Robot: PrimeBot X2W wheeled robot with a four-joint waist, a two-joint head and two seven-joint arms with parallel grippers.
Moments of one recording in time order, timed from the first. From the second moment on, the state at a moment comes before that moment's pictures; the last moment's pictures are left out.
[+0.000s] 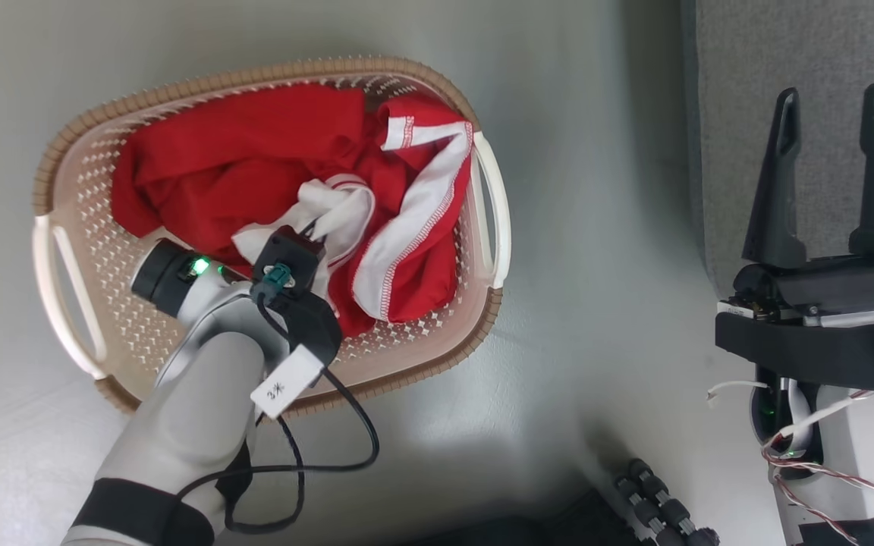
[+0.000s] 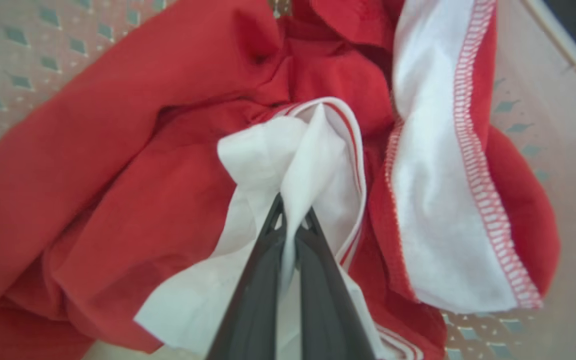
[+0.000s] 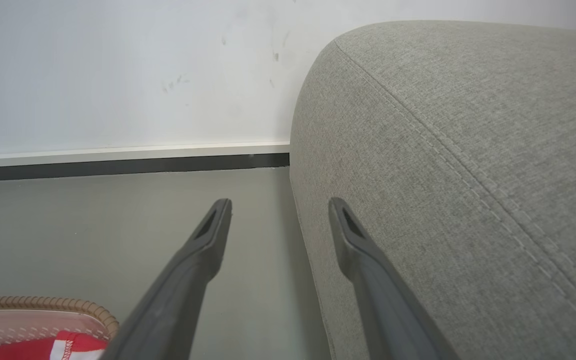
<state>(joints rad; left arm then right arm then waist) -0.82 0.07 -0.44 0.97 -0.03 -0.09 -0.18 -0.40 -0.08 0.12 -0.17 0.16 -0.10 -0.26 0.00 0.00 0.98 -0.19</state>
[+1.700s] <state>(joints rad) -0.77 0.16 -0.40 0.56 -0.23 -0.13 -0.25 -0.41 -0.07 0.11 0.37 0.18 0.04 -0.26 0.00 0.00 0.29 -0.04</state>
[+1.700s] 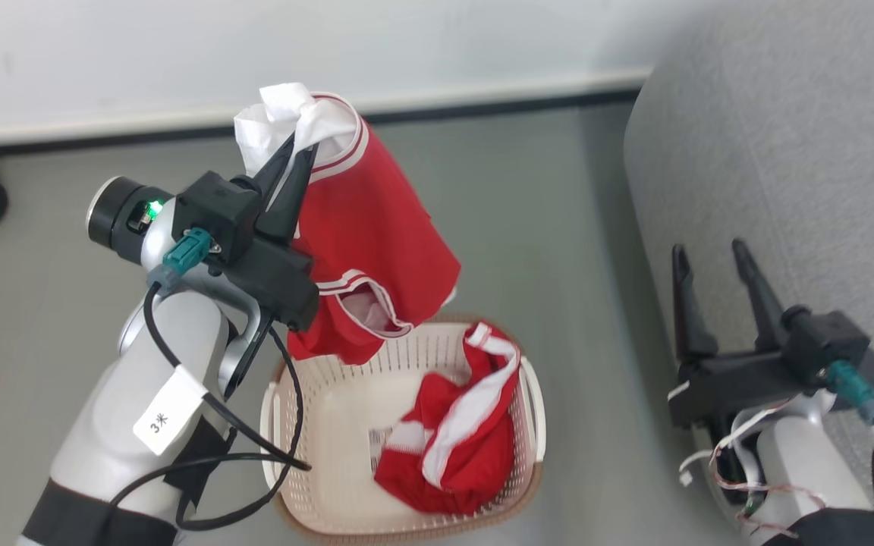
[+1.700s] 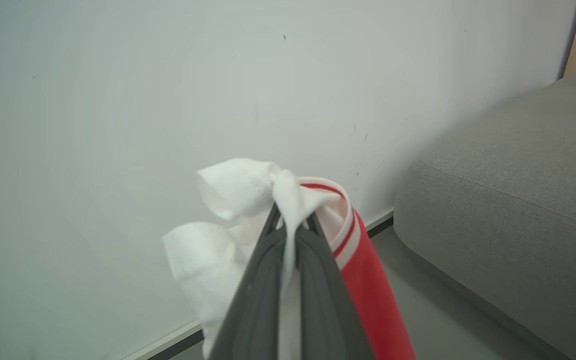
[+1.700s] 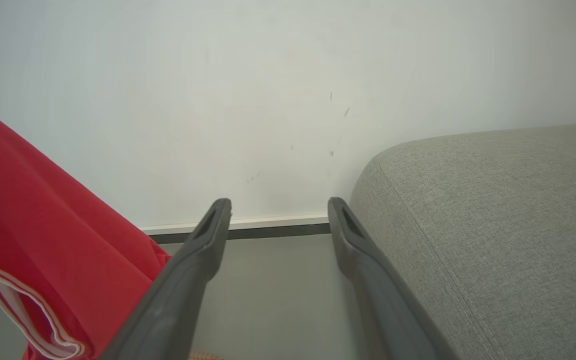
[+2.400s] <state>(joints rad) -0.64 0.16 -0.47 0.57 -0.29 -0.13 -0.25 -0.37 -0.06 0.39 0.56 0.17 0.12 -0.26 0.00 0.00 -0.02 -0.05</state>
